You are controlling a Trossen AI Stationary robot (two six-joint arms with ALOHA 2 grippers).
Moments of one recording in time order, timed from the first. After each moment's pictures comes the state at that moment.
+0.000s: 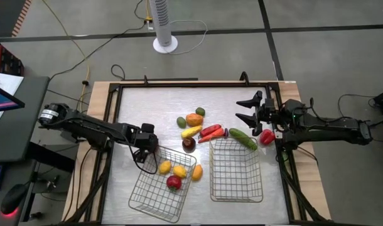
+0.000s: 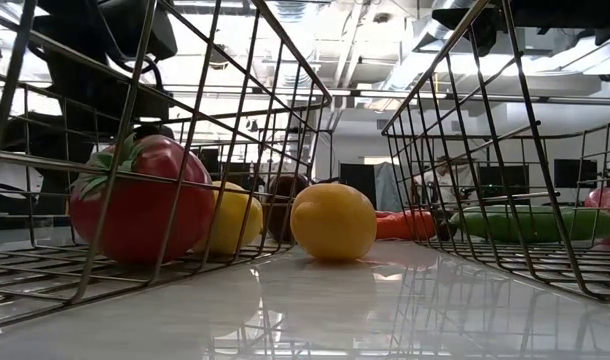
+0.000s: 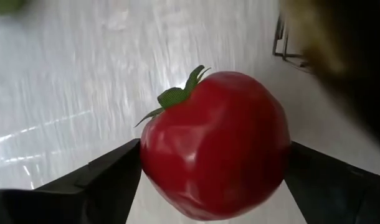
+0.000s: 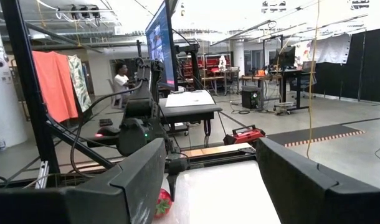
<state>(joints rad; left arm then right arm) -0.11 1.27 0.62 -0.59 -0.15 0.12 -0.17 0.60 0.45 0.33 0.00 0.07</state>
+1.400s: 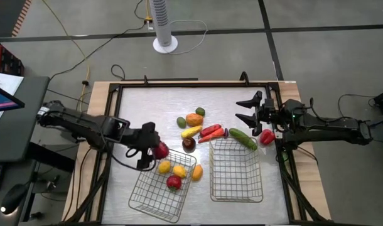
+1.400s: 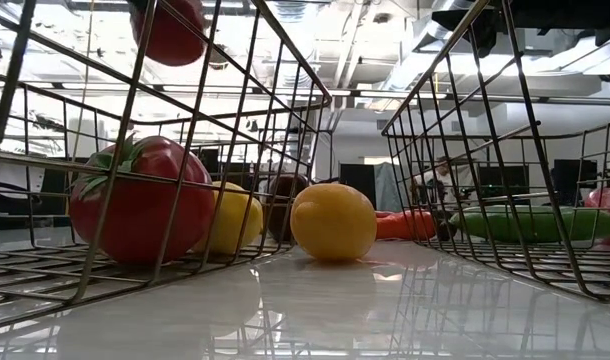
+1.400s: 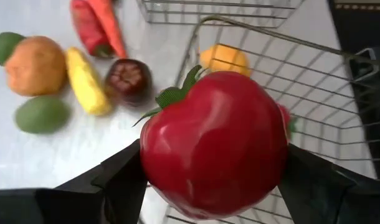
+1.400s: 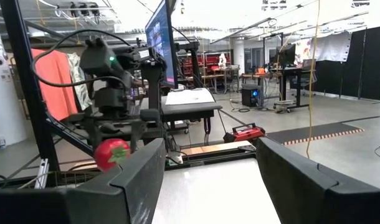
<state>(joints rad) -0.27 1.19 1.09 -0.78 -0.09 -0.26 -0.17 0.60 0.45 0.32 0.00 0.07</state>
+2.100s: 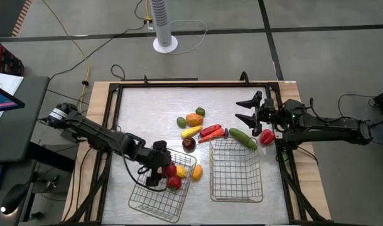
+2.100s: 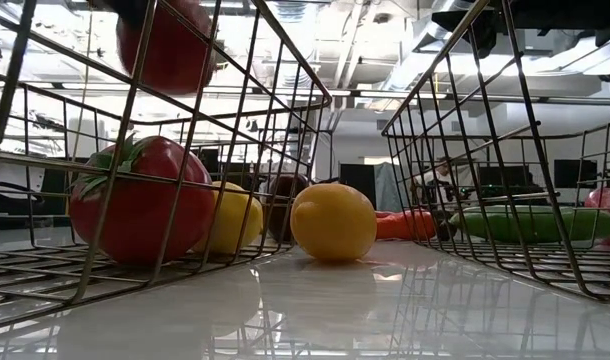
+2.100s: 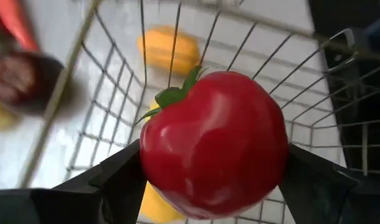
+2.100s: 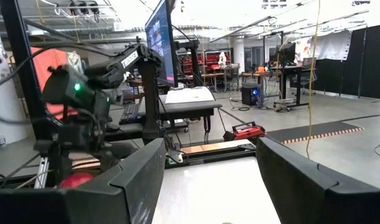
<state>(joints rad) -0.39 1.44 1.08 -0.60 -0.03 -0.35 -0.17 0.60 0.45 0.32 0.00 0.07</state>
